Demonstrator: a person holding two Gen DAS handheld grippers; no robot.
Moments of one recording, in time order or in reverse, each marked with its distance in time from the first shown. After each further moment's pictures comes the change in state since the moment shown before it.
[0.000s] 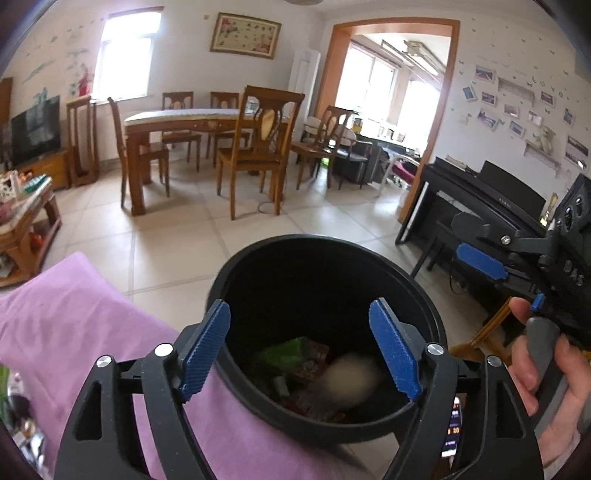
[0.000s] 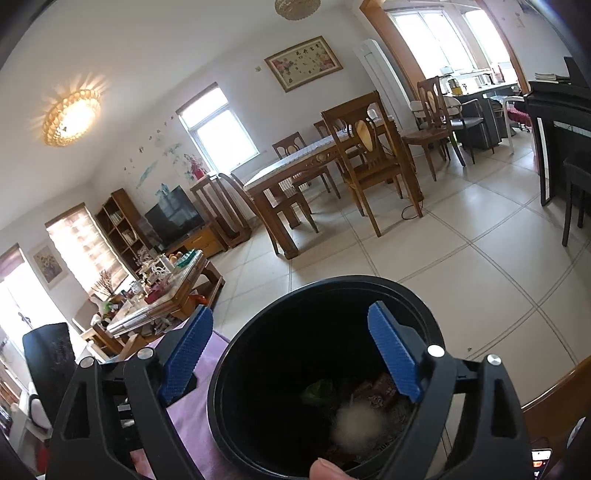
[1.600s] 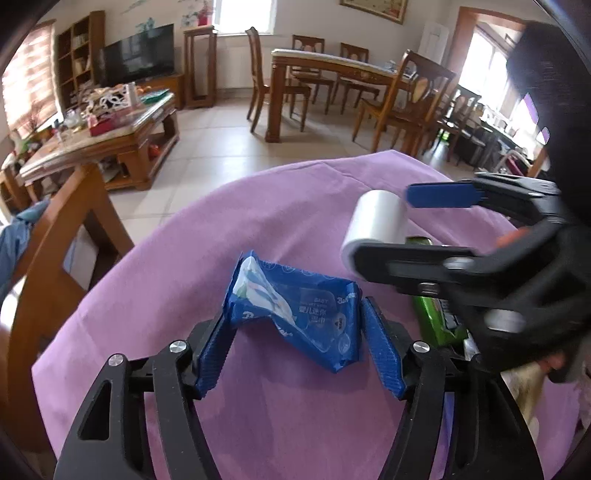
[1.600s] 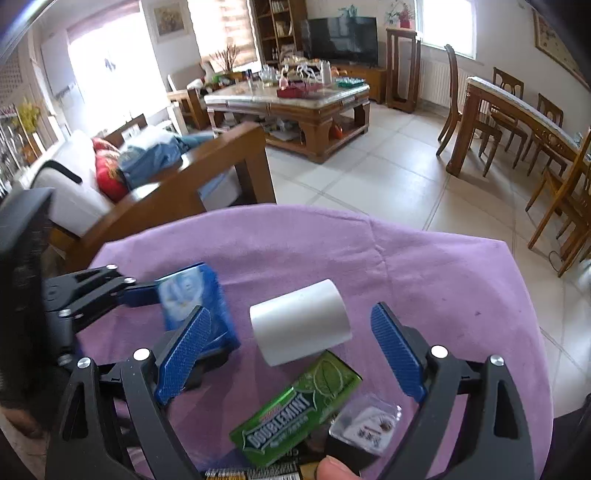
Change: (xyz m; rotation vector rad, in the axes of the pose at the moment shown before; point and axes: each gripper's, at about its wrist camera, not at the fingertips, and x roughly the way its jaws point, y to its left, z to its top) left arm -0.158 0.352 -0.109 -0.239 0.206 0.330; right arm 0.237 0.392 -0.185 -0.738 0.661 0.286
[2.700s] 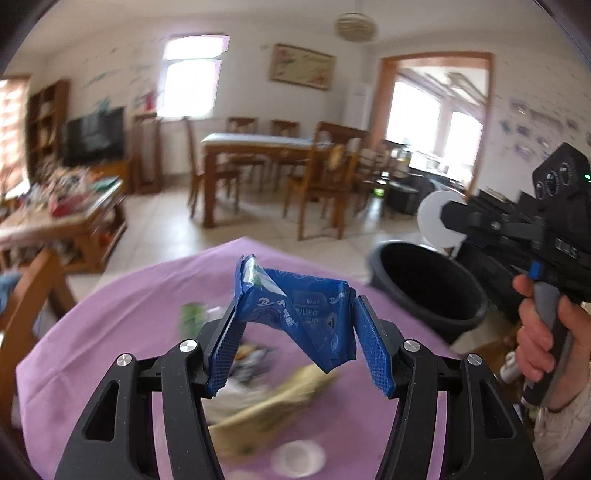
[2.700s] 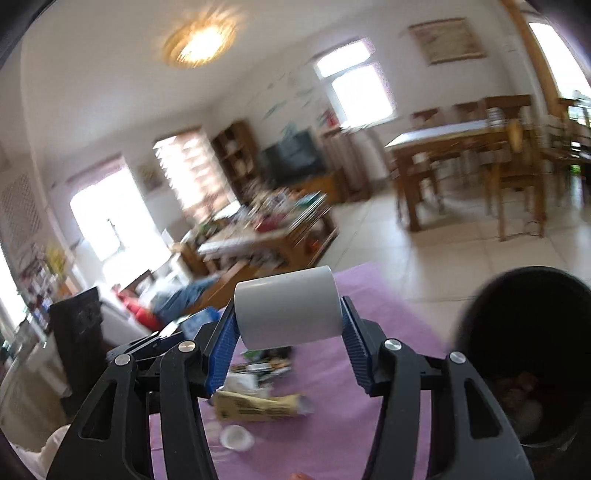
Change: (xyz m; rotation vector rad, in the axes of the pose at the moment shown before) left arm -0.137 -0.203 -0.037 0.162 -0.341 -0.182; right arm -0.271 -0.101 -0.169 0.355 -0.587 0.044
